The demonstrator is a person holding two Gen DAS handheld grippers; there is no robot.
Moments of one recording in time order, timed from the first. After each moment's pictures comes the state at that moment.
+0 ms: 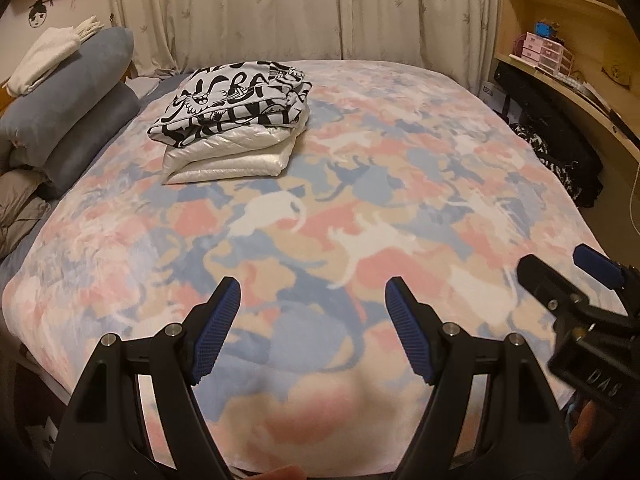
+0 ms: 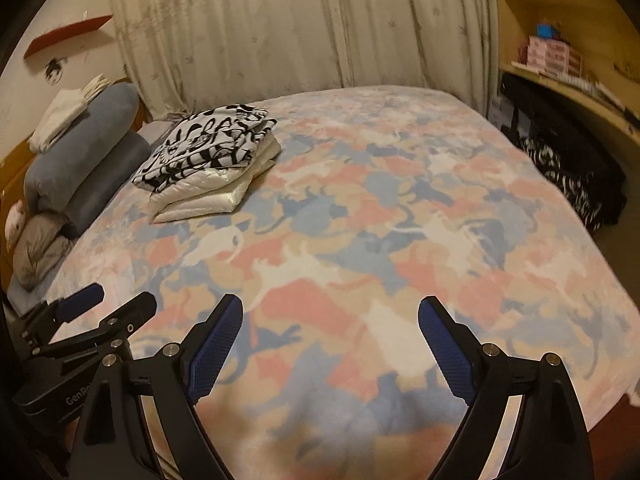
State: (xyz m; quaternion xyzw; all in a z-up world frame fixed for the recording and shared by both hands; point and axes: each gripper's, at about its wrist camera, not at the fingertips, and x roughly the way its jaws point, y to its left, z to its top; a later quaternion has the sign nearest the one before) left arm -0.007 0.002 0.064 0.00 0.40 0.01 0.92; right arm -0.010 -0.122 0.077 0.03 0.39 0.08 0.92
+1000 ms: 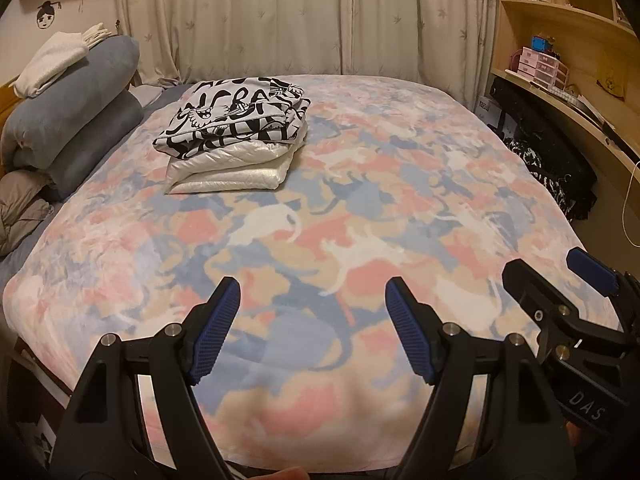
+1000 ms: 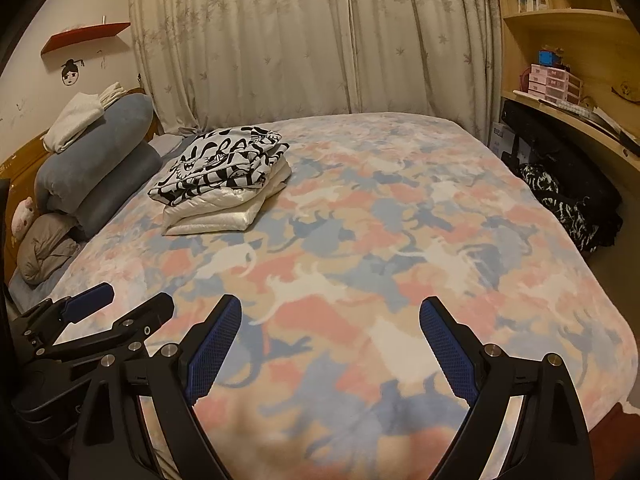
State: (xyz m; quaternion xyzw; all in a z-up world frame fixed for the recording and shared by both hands) left arm -0.027 0.000 0.087 -0.01 0.38 0.01 0.93; right arm -0.029 -0.119 0.110 0.02 0.35 0.08 0.93
